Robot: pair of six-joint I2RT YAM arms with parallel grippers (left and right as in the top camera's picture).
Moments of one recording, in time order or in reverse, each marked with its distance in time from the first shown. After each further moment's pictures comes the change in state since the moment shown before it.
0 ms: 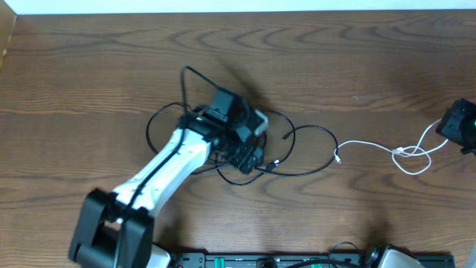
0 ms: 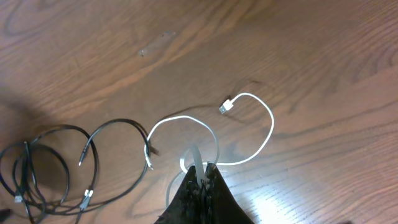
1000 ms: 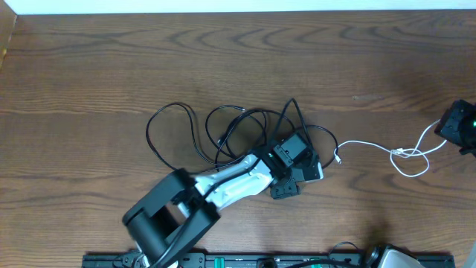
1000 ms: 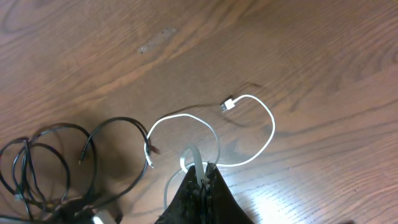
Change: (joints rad) left arm -0.424 0.245 0.000 0.290 -0.253 0.251; right arm 0.000 0.000 -0.014 0.003 -0.004 0.000
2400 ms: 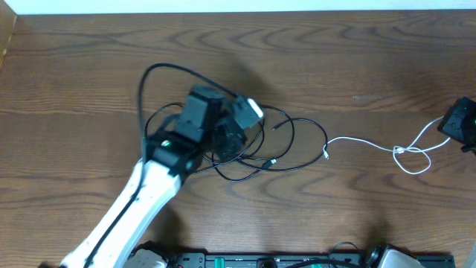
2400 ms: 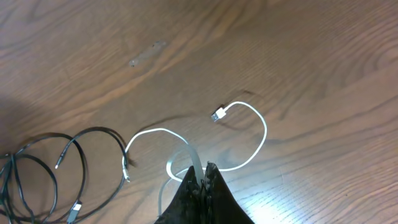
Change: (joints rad) left arm 0.434 -0.557 -0.008 -0.179 0.140 -0.038; right arm 0.000 0.000 -0.004 0.038 0.042 0.024
